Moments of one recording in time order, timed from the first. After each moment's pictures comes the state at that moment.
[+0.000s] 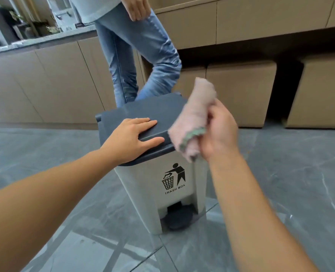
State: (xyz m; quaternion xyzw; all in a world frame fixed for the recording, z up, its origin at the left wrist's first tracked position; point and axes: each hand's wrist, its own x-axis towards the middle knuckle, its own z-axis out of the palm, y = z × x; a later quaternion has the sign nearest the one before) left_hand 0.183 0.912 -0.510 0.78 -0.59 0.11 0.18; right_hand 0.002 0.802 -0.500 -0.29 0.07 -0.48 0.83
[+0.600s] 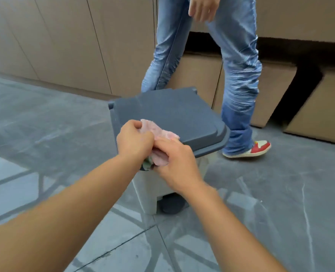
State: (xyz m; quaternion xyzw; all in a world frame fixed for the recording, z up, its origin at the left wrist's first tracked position) left_hand 0.156 0.922 -0.476 0.84 -0.15 -0.10 0.51; right_hand 0.047 0.867 -0.506 -0.88 0.17 -0.27 0.35
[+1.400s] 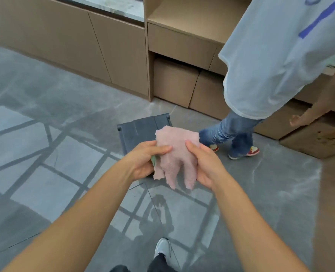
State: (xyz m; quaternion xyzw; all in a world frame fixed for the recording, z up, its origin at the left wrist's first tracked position) left_hand 0.035 0.941 -0.010 0.49 -0.01 -0.63 0.61; right_hand -0.107 0.820 -0.018 -0.38 0.40 -0.13 0.82
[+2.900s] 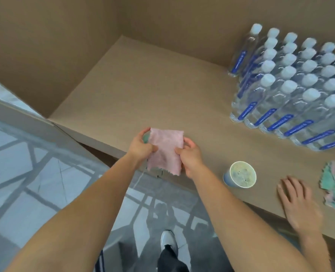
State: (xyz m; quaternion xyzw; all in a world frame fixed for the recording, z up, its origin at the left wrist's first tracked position) left_hand 0.367 0.159 -0.073 0.74 -0.05 -0.41 0.53; right_hand 0.245 0.059 -0.091 -0.46 0.52 -0.14 0.71
